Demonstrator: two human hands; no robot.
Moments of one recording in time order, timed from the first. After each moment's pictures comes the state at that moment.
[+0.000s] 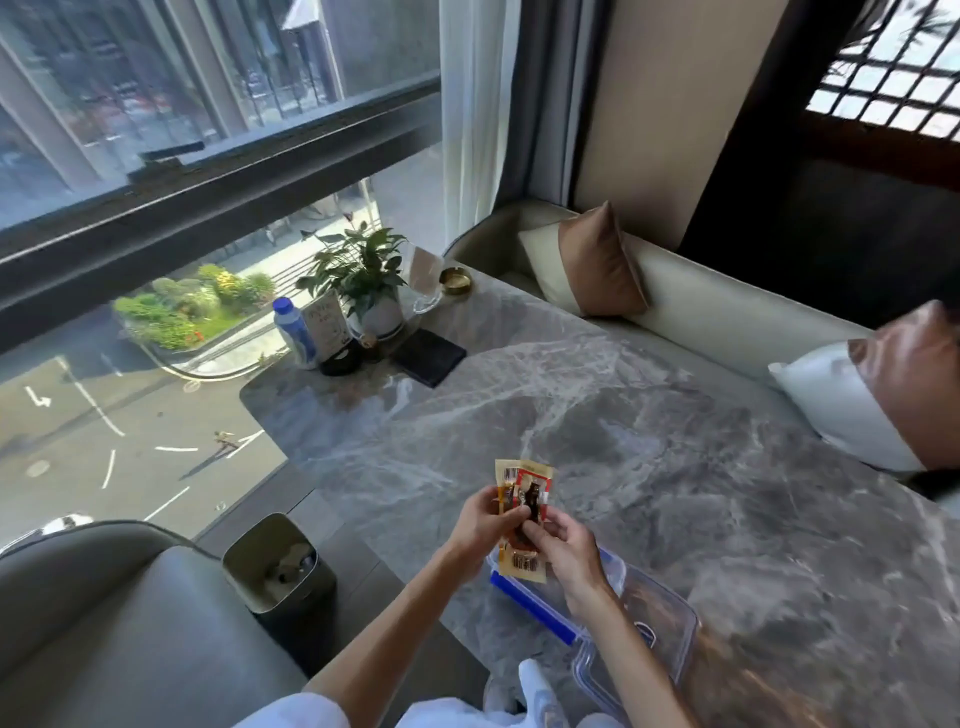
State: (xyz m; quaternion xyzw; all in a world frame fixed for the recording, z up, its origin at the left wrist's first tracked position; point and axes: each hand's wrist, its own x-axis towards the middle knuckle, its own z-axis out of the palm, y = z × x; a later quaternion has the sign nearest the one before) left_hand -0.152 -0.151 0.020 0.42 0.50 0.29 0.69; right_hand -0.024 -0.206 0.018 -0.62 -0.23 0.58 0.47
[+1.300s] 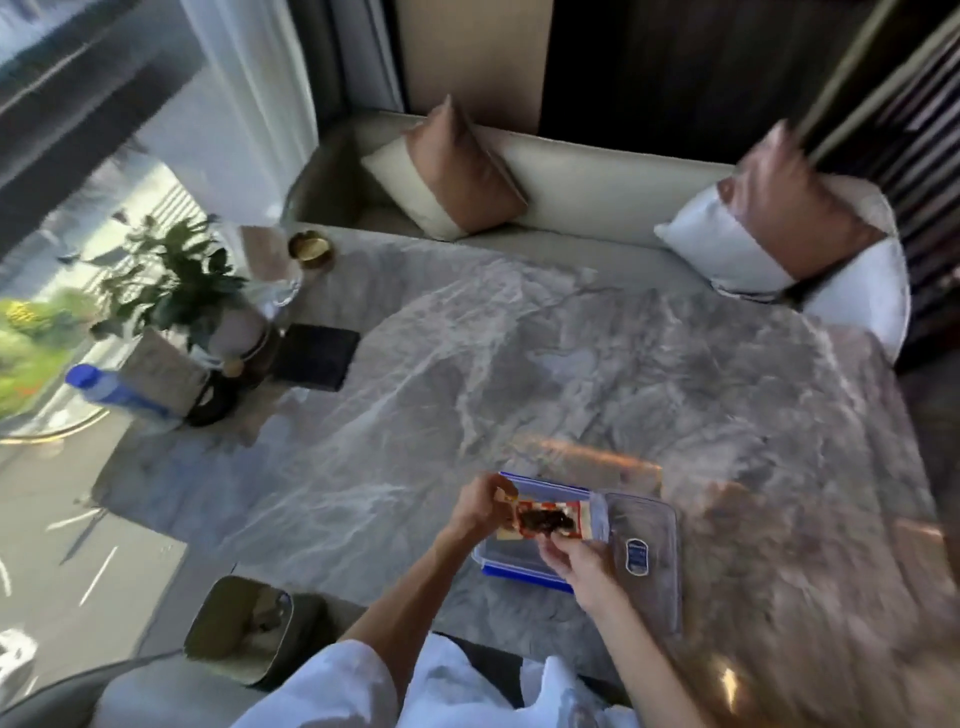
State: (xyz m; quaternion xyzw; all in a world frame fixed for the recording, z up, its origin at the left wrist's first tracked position) left_hand -0.107 -0.075 -0.052 0.70 0.50 -0.05 0.51; right_hand -0.009 -0.216 -0.087 -0.63 0.23 0.52 0.52
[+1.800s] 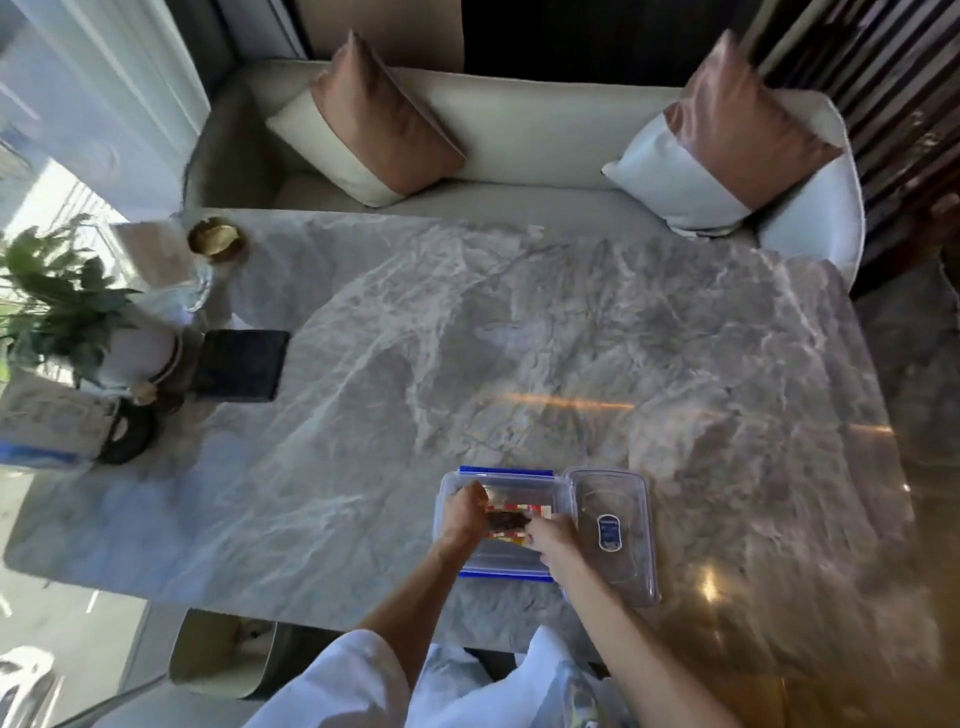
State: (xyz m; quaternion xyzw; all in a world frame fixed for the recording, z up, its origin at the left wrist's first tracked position) left_hand -0.068 -0.094 -0.112 0.69 0.53 -0.13 0.47; right_hand 0.021 -0.213 -0.202 -0.79 0.16 0.51 0.30
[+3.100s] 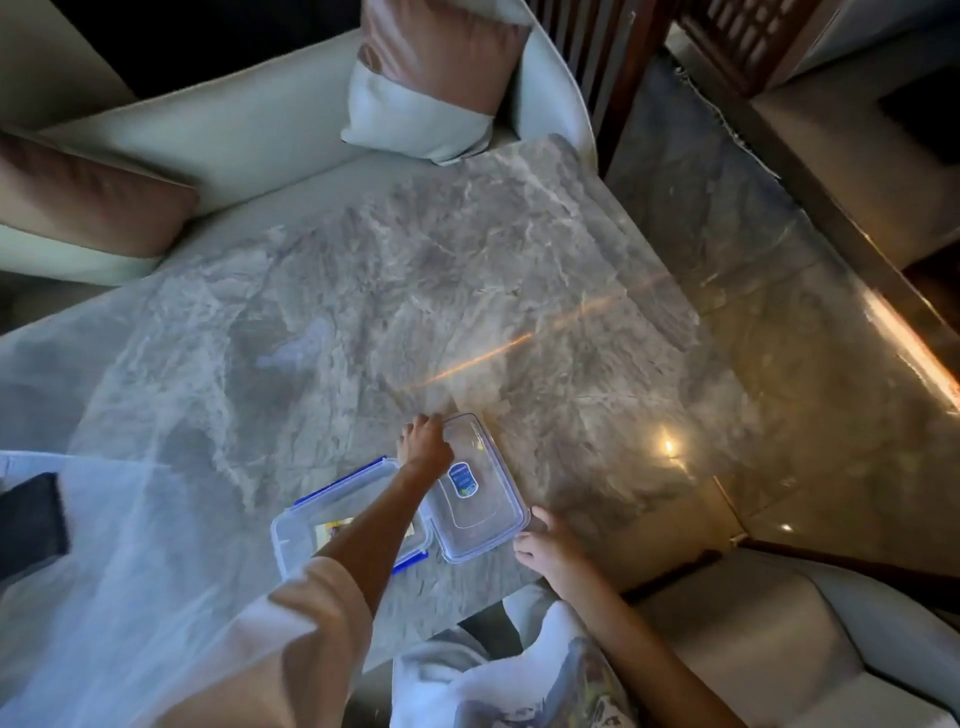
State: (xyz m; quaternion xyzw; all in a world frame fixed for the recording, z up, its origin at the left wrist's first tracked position) left_hand 0.104 -0.195 -0.142 0.90 0.28 -0.25 0.21; right_hand 0.052 -0.408 -0.128 -0.67 0.28 0.50 0.47
